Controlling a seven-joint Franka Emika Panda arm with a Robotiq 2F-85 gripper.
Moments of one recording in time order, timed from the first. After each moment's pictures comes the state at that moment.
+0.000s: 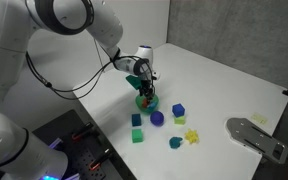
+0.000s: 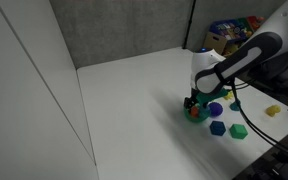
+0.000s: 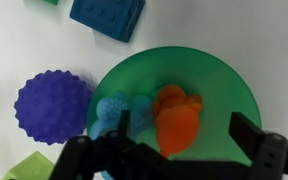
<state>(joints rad) 0.17 0.74 -0.07 -1.90 -0.08 2.45 0.43</state>
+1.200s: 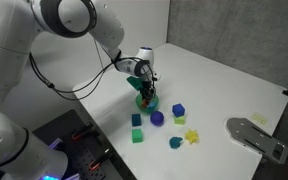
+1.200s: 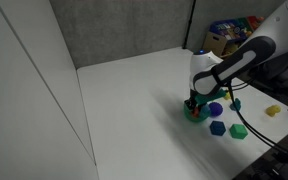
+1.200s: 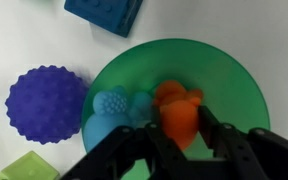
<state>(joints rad) 0.18 0.78 -0.08 -1.87 -0.07 2.45 0.42</state>
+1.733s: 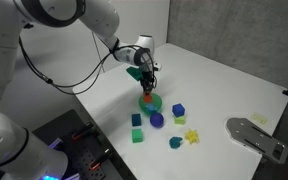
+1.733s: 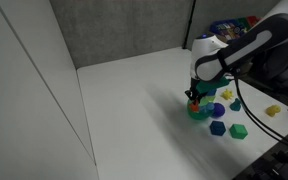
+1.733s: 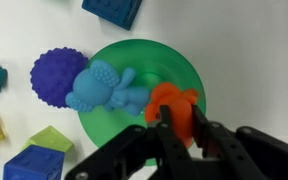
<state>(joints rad) 0.19 0.65 -0.08 -1.88 -0.07 2.37 0.42</state>
